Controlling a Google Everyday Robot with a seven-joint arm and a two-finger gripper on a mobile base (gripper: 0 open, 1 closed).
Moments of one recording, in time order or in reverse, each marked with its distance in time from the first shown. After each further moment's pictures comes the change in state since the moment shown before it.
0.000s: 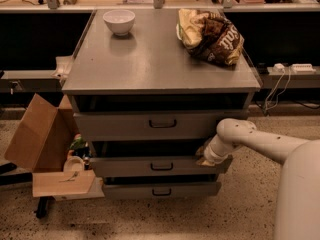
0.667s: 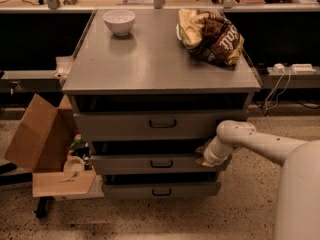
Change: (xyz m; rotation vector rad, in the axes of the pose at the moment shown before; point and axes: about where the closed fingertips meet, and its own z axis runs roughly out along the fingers) arm 0.002 0.003 0.007 0.000 0.000 0.000
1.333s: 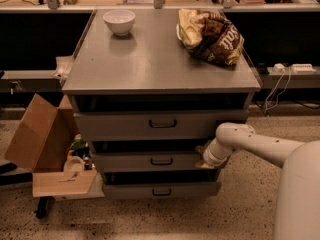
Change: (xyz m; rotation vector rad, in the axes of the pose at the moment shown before) arm 0.003 0.009 0.011 0.000 0.000 0.000
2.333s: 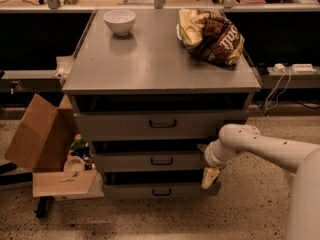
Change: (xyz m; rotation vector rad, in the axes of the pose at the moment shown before) arm -0.003 0.005 -0.027 0.035 0.014 0.002
